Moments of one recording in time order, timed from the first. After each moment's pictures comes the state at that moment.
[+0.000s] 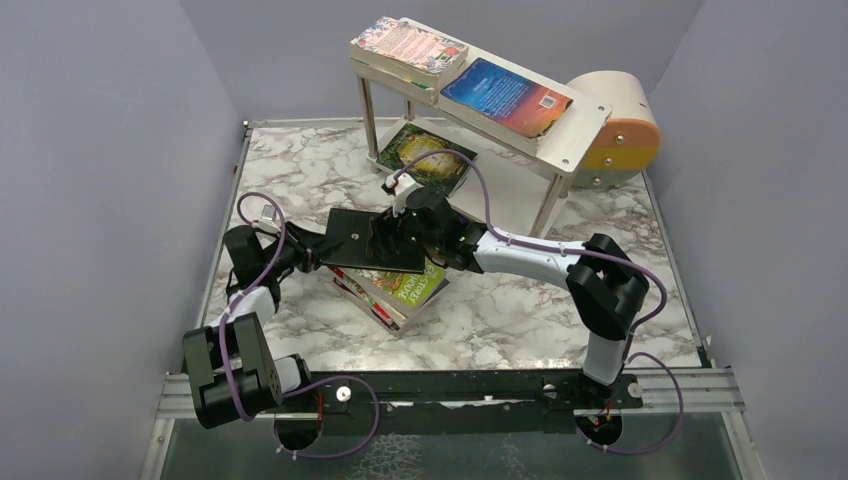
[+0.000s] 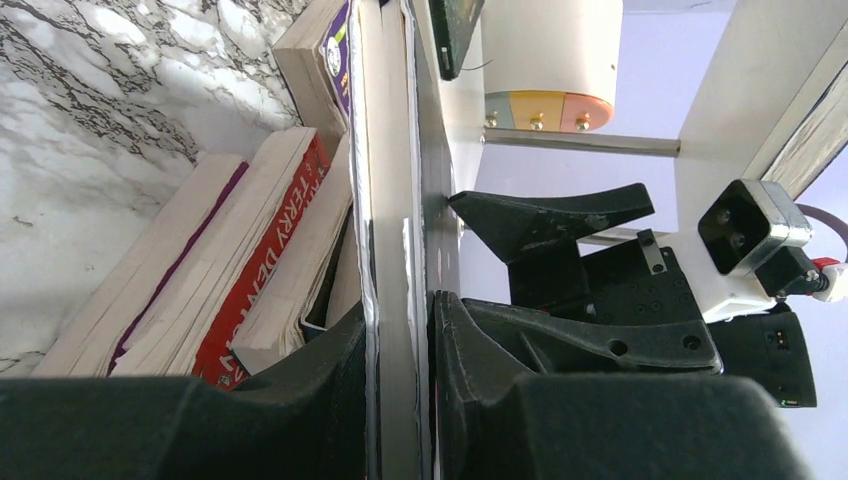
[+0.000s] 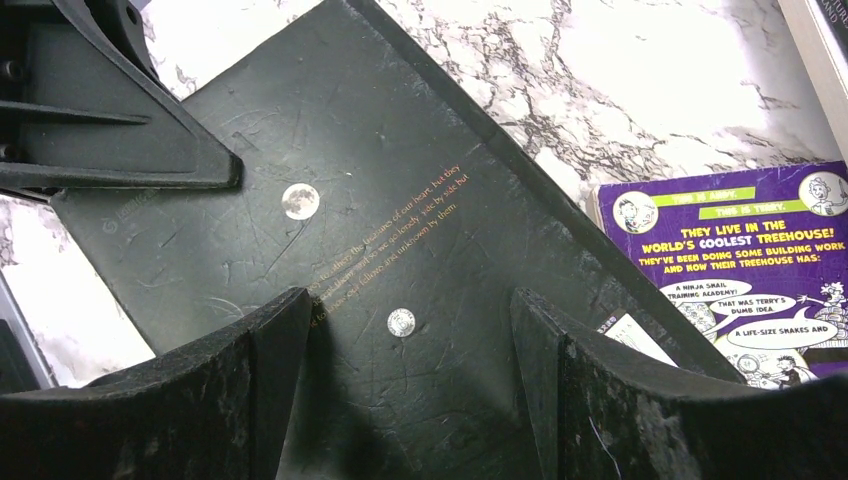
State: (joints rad) left arm 0.31 1.23 0.38 0.40 1.00 -1.06; right arm 0.94 1.85 1.28 0.13 -0.02 0.23
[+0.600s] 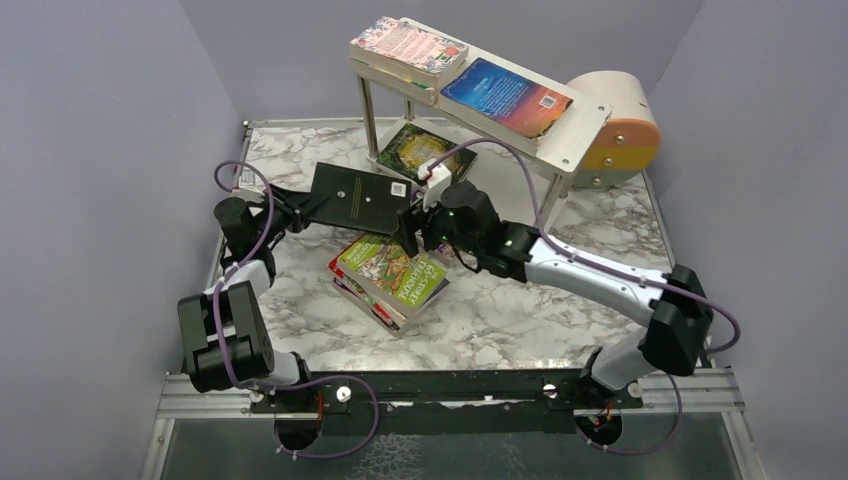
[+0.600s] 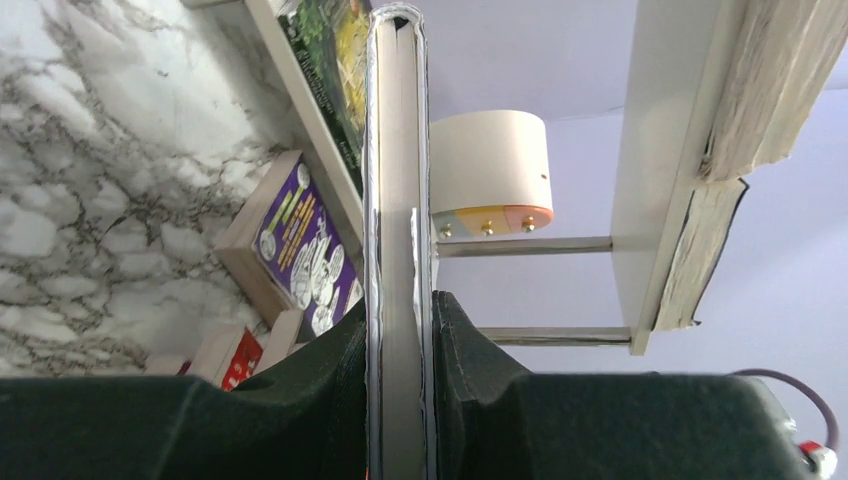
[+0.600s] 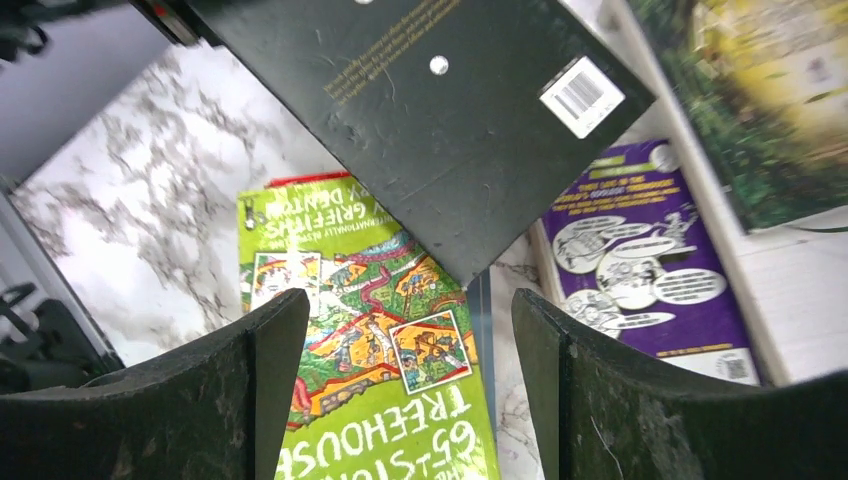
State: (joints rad) left arm 0.30 1.38 0.55 0.67 0.85 -1.25; right arm 0.96 1.55 1.20 -0.07 0.10 0.21
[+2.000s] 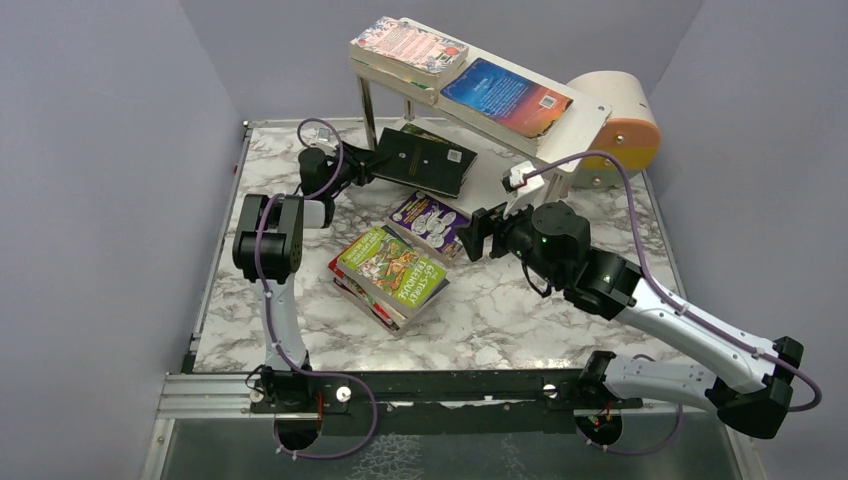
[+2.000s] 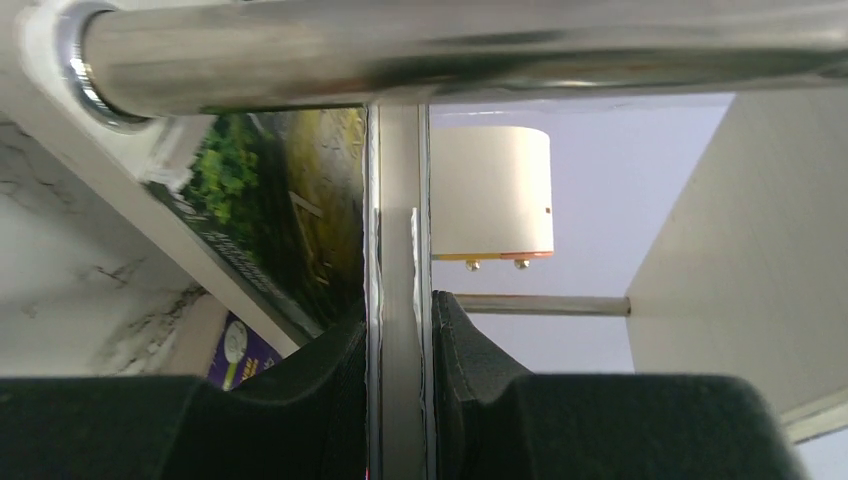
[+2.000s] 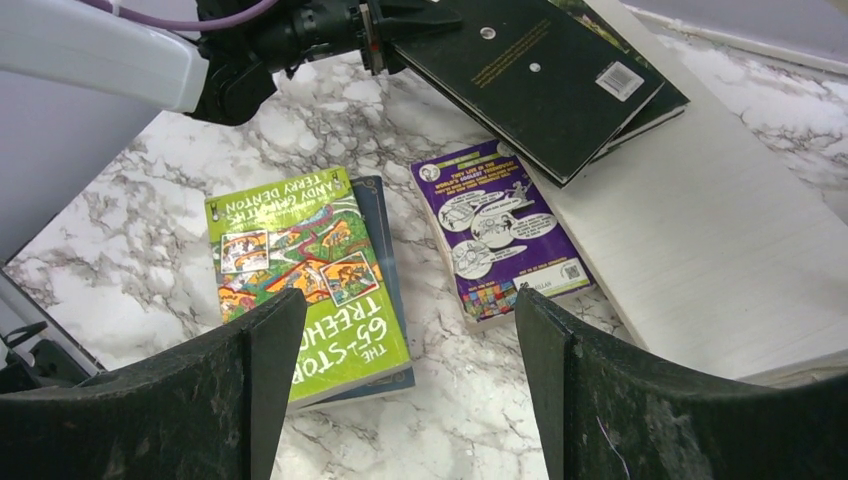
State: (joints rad) left arm -0.07 2.09 1.15 0.89 0.65 -1.43; right arm 0.96 1.02 1.04 -0.26 0.33 0.22
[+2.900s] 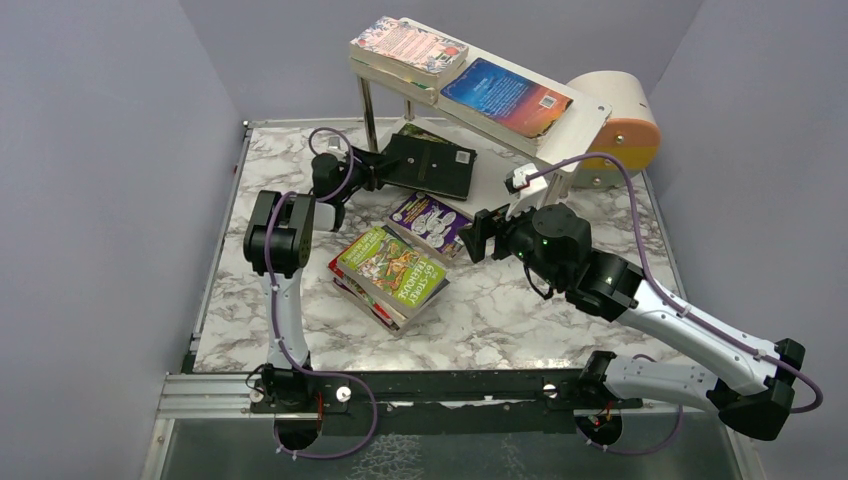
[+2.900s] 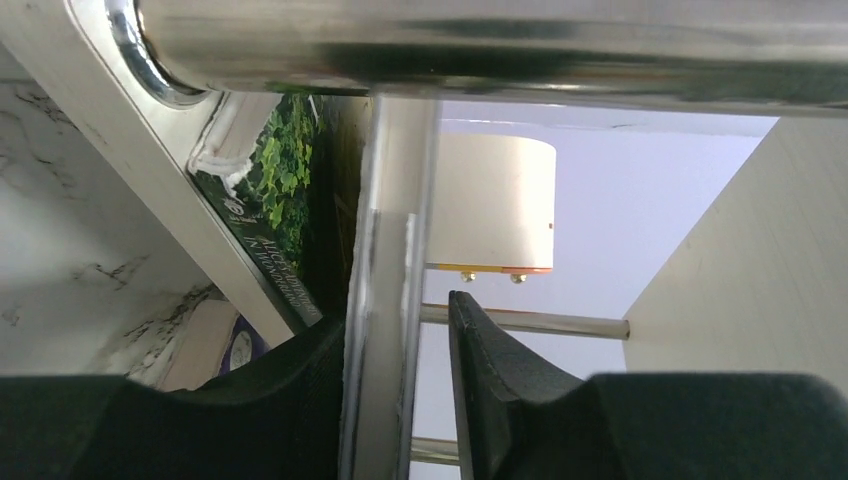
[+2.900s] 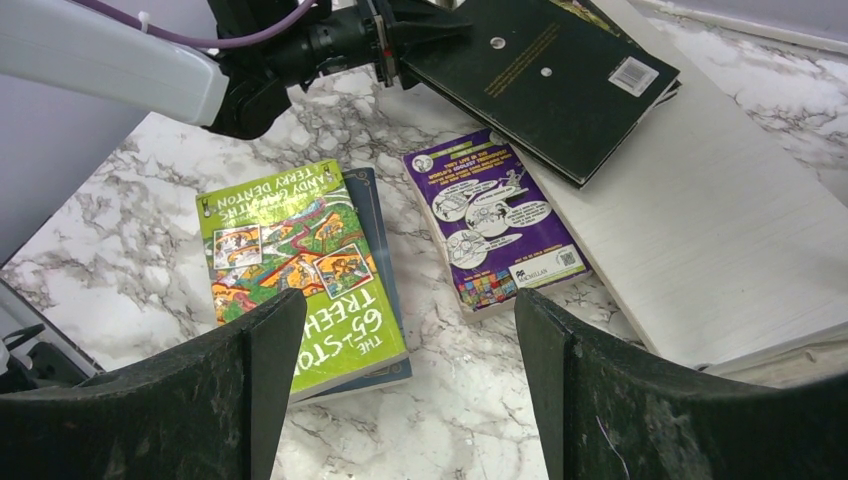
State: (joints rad) left arm -0.11 2.20 1.17 0.95 0.59 -1.52; right arm 0.96 1.00 1.03 -0.29 0.35 0.24
